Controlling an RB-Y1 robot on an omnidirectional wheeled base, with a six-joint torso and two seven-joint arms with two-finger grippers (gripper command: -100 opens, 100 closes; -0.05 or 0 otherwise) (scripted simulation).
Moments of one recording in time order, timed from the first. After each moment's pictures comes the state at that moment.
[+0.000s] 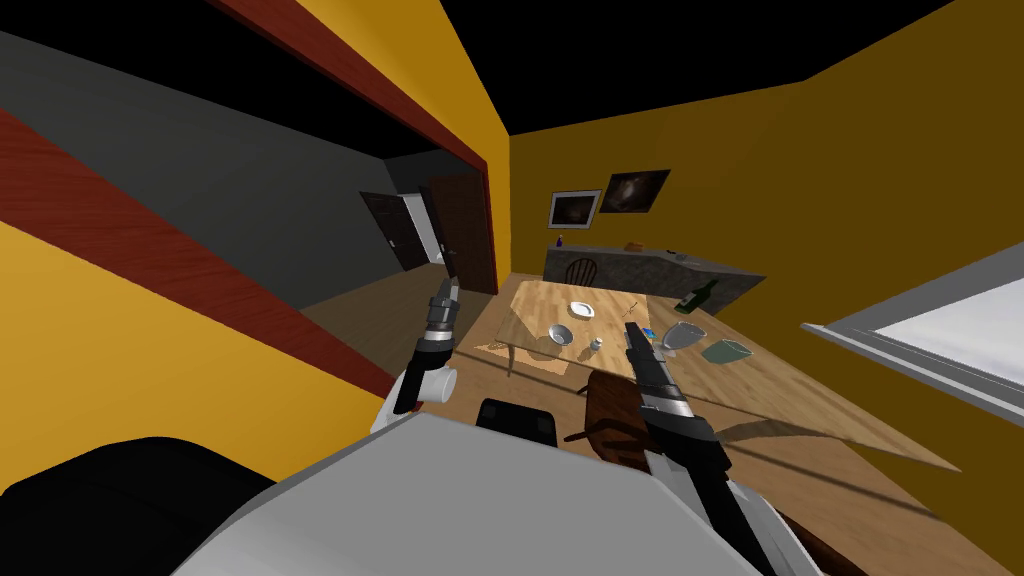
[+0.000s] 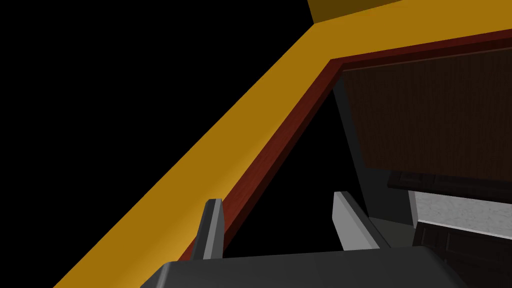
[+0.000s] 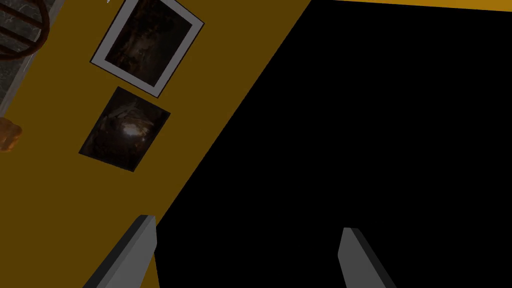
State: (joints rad) left arm 0.46 -0.01 -0.07 -2.29 -0.07 -0.39 -0.16; right arm 0.65 -0.20 -0.10 -2.24 0.26 -0.40 0.03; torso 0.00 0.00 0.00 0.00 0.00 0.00
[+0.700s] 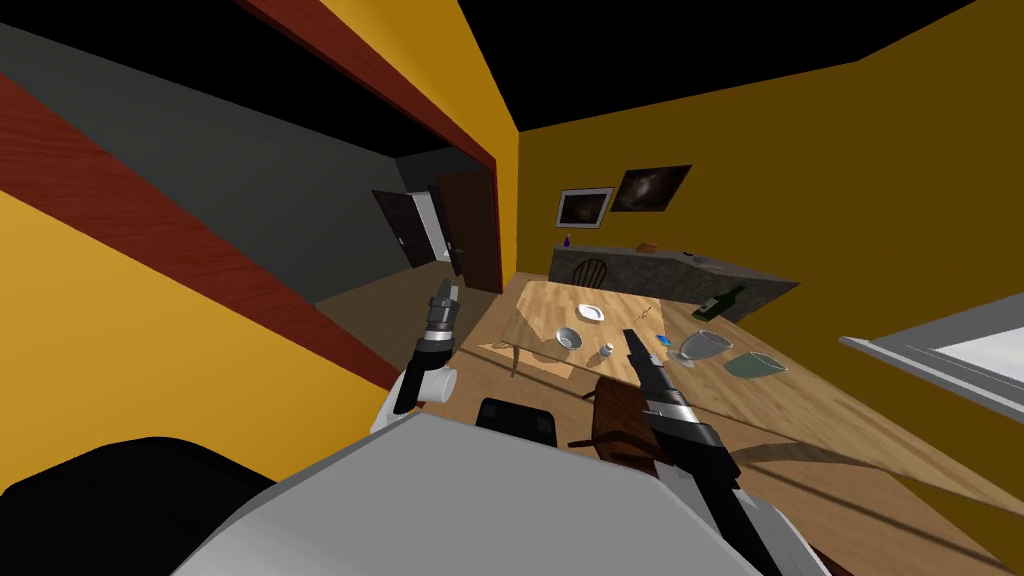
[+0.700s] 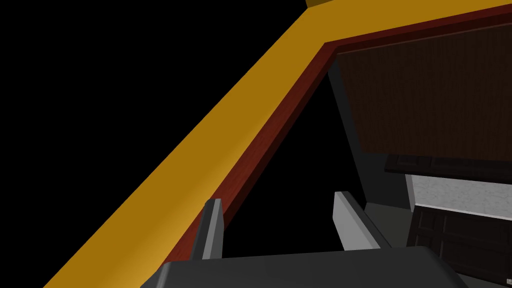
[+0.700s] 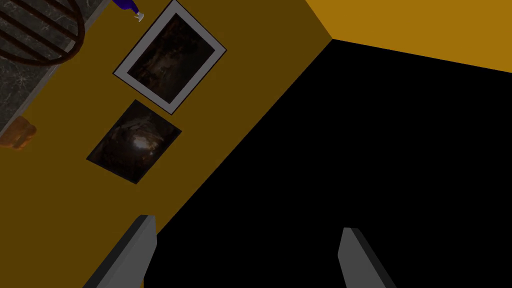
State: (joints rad) left arm 0.46 -0.01 -0.07 -2.29 -0.07 -0.39 -0.16; right arm 0.67 -0.23 -0.14 -2.20 0.30 -0.36 0.06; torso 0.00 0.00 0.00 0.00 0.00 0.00
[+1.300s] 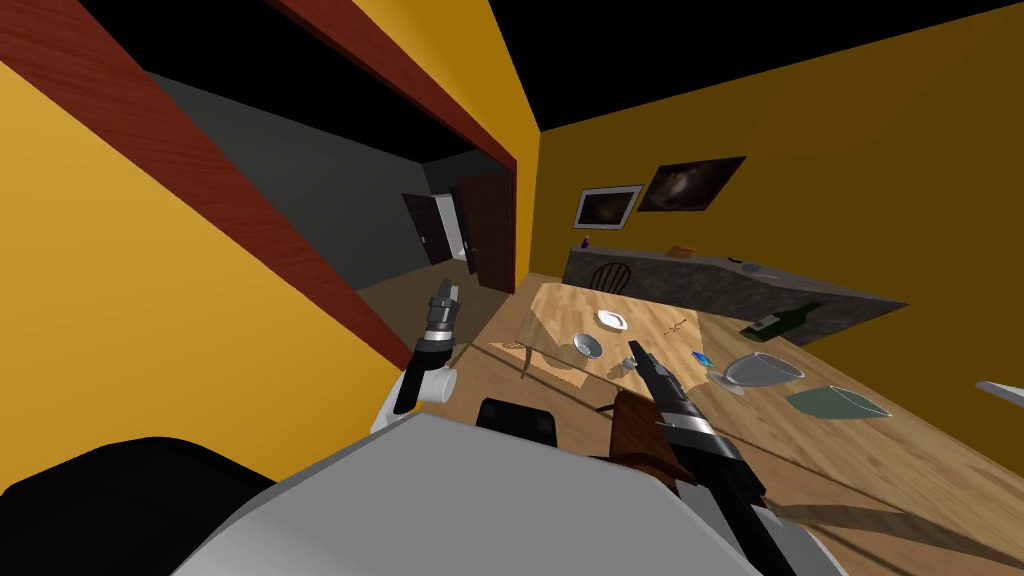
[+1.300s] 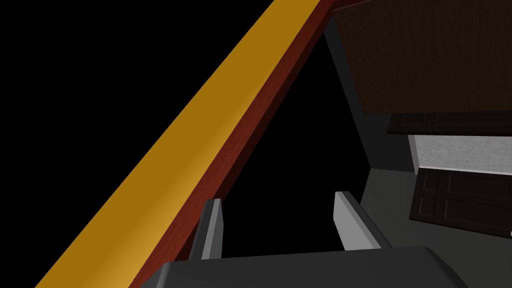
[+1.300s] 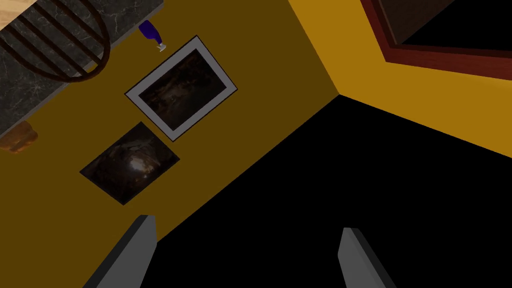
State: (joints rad) left arm 0.46 -0.01 -0.07 -2.29 -0.07 -0.39 -0.16; right arm 0.69 -0.28 -0.21 -2.11 0.35 -0.33 0.11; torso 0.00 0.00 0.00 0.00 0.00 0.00
